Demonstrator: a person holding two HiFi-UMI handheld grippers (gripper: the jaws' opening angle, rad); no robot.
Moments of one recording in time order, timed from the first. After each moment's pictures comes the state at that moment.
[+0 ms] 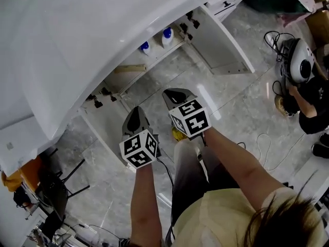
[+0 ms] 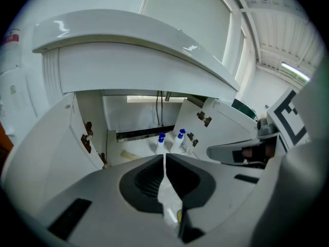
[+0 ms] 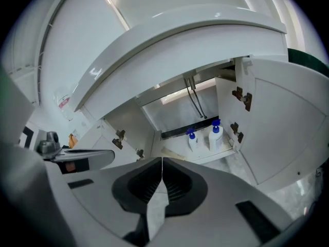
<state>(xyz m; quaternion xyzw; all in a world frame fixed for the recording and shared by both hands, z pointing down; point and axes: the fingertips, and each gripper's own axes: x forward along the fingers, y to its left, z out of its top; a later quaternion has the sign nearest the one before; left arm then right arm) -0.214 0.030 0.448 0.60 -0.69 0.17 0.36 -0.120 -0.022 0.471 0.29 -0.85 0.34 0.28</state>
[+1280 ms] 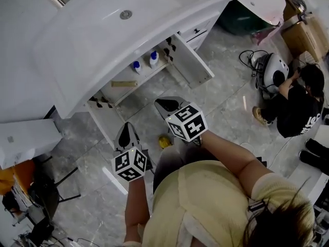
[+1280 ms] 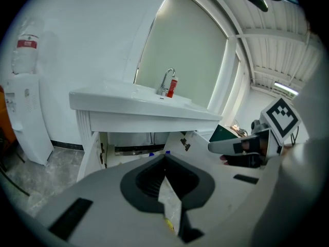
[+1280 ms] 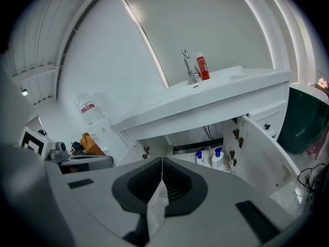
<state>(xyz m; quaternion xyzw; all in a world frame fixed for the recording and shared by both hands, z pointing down) -0.182 0.103 0.283 0.63 -0.70 0.08 0.32 -0.079 0.024 0.287 0.26 -0.89 0.28 0.24</state>
